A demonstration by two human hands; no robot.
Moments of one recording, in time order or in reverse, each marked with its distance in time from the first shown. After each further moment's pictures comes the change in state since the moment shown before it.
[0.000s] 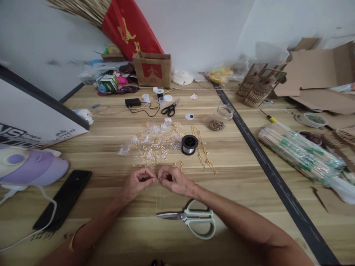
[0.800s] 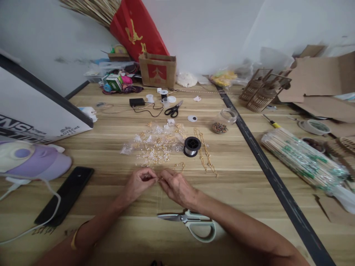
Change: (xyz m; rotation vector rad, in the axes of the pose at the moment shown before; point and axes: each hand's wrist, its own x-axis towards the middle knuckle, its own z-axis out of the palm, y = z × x) left_hand -0.002 0.004 0.004 0.080 0.085 -0.046; right_hand -0.008 -0.008 0.012 -0.482 0.098 -0.333
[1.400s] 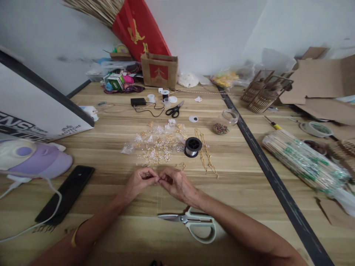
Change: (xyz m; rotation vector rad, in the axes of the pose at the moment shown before) left_hand 0.005 -0.003 -0.002 -0.192 -0.084 -0.075; right_hand 0.007 0.001 -0.002 0.143 0.007 0.232
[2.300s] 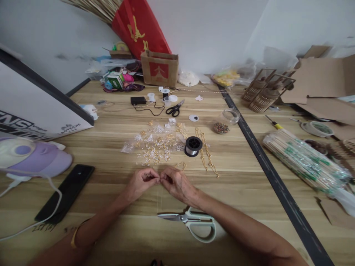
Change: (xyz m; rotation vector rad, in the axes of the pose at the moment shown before) left_hand -0.005 0.005 0.005 0.151 0.041 0.060; right_hand -0.001 0.002 0.001 -0.051 0.007 -0.027
